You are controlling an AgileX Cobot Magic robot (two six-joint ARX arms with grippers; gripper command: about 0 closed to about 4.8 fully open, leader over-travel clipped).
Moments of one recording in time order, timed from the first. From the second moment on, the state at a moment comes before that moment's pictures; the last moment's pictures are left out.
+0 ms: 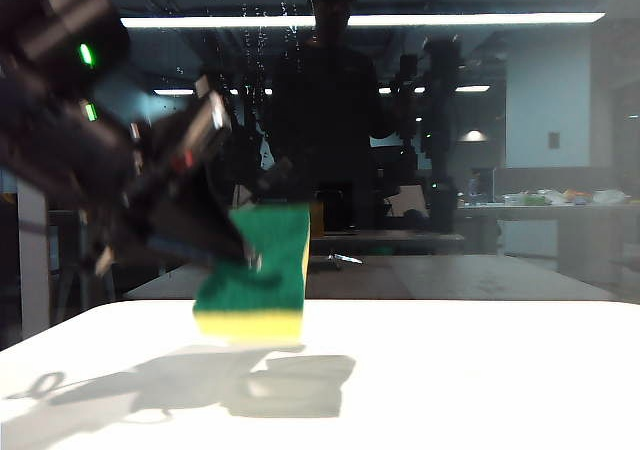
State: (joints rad) left arm -0.47 1.50 0.65 0.08 0.60 -0.31; right arm 0.13 0.57 1.03 -0.73 -0.22 -0.03
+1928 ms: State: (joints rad) left arm -0.45 1.54 0.74 0.18 0.46 -0.40; right arm 0.13 0.48 0.97 -0.66 -0.18 -0.02
